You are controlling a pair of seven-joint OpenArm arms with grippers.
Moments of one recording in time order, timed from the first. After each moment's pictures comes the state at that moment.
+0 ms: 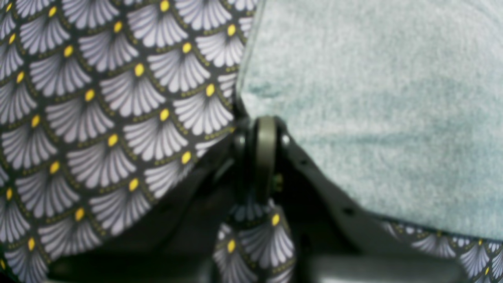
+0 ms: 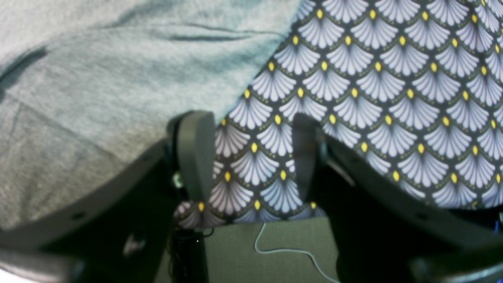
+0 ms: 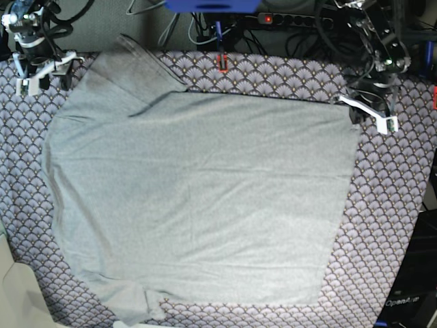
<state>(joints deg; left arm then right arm) 13.1 -0.5 -36.9 87.2 -9.8 -27.8 33.1 -27.1 -2.2 46.7 102.6 11.5 39.7 -34.0</state>
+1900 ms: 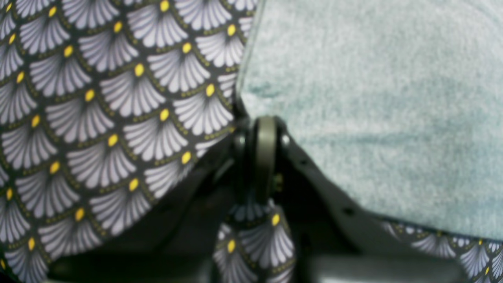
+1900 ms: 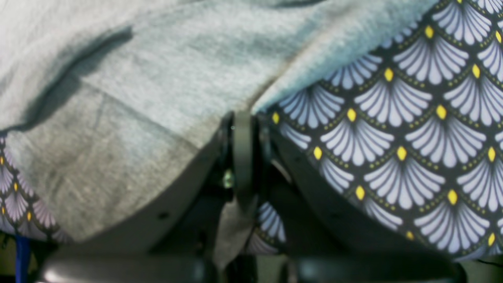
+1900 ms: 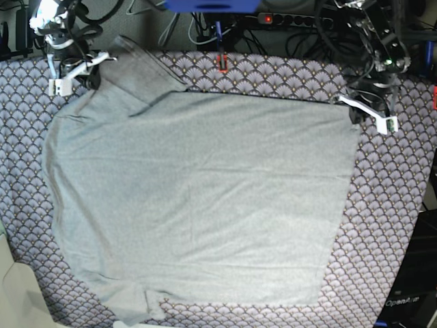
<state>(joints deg) 13.1 -0.5 -36.9 87.4 -9.8 -27.8 33.2 -26.0 -6.8 39.5 97.8 12.0 39.5 -33.5</state>
